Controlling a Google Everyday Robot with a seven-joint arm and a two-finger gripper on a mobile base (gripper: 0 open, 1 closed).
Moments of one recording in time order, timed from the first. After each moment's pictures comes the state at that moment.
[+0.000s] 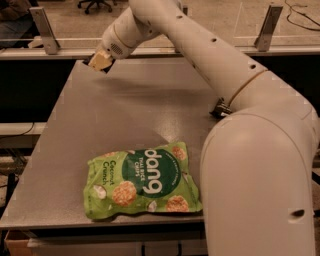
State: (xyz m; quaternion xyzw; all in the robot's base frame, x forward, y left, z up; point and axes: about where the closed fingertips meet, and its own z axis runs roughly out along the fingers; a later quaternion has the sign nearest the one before) arm 0.735 0.181 0.910 -0.61 0.66 0.19 0.39
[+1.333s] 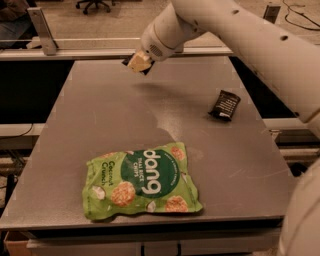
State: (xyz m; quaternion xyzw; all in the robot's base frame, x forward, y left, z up) arm 0.696 0.068 0.925 -0.58 0.71 0.11 0.38
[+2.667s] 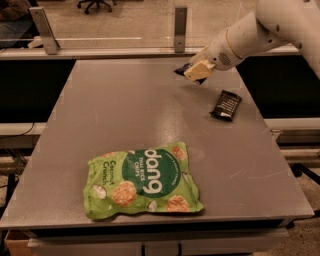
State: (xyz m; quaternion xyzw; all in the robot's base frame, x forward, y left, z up) arm 0.683 -0.100 0.903 -0.53 0.75 0.14 0.36
